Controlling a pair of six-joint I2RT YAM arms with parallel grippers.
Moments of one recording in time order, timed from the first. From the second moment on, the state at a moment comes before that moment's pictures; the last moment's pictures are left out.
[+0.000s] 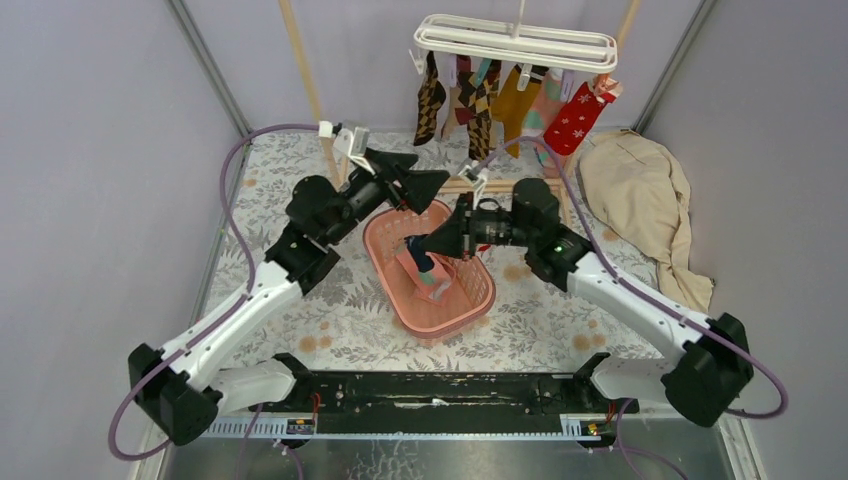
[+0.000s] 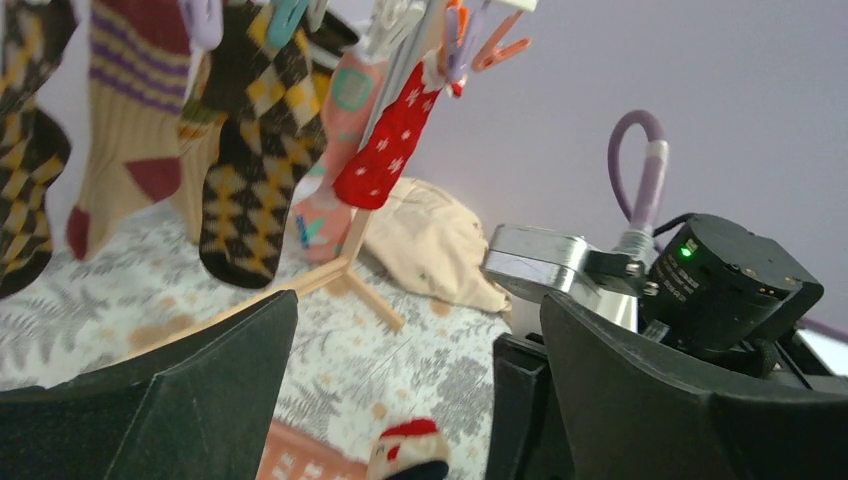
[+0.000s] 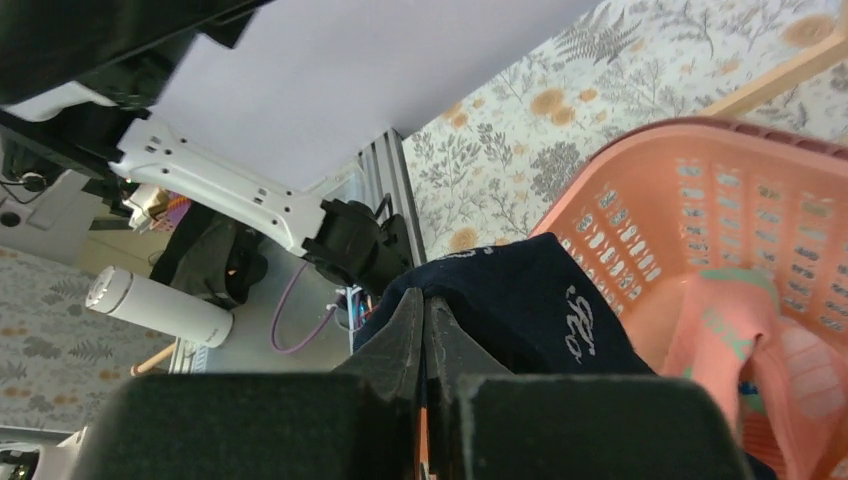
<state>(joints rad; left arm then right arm) -0.63 1.17 1.08 0.32 0.18 -0.46 0.66 1.21 0.96 0.15 -0.75 0.52</state>
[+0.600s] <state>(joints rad) -0.63 1.01 0.83 0.21 0.06 -0.45 0.82 1.41 0.89 -0.02 -0.40 0.36</state>
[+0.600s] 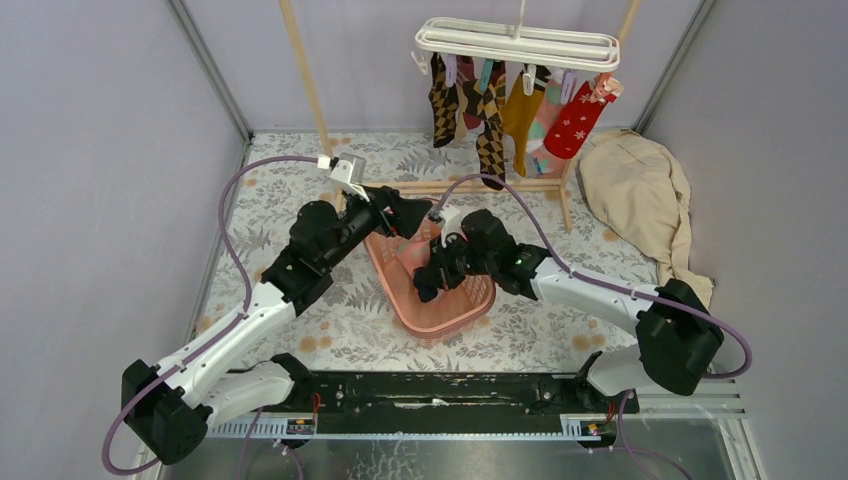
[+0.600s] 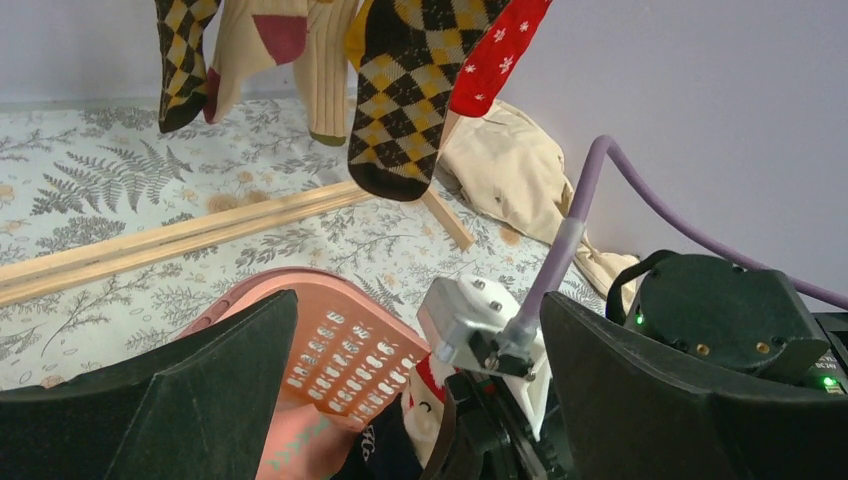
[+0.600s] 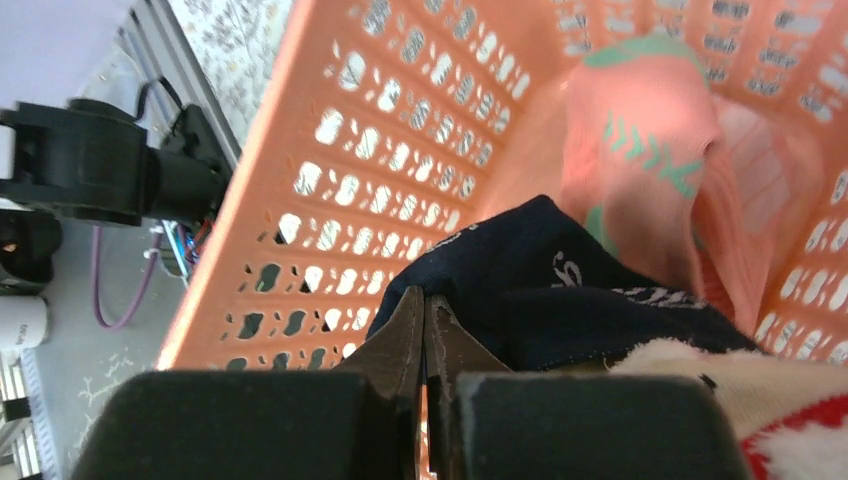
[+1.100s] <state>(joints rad) -0.63 1.03 0.81 0.20 0.04 -0.47 0.88 1.20 0.85 -0.12 -0.24 0.32</state>
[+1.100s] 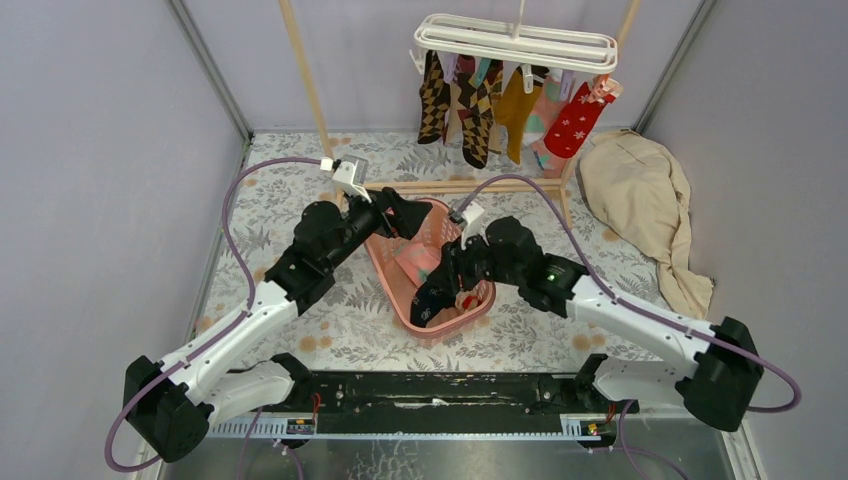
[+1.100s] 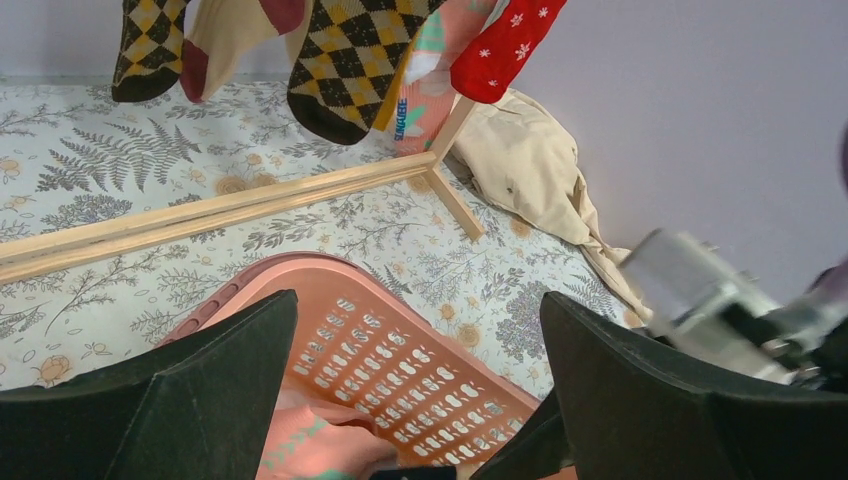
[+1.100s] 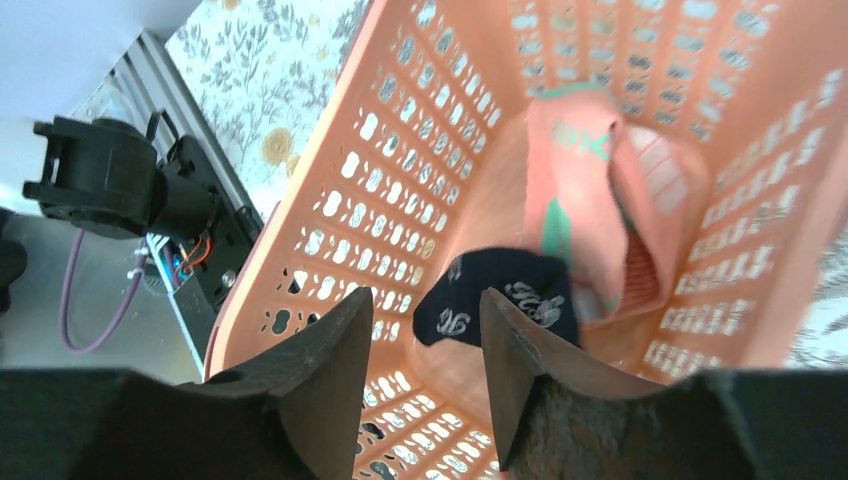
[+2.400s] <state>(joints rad) -0.63 1.05 0.72 0.18 -0.01 -0.50 -0.04 1.08 0.44 0.33 -0.27 0.71</state>
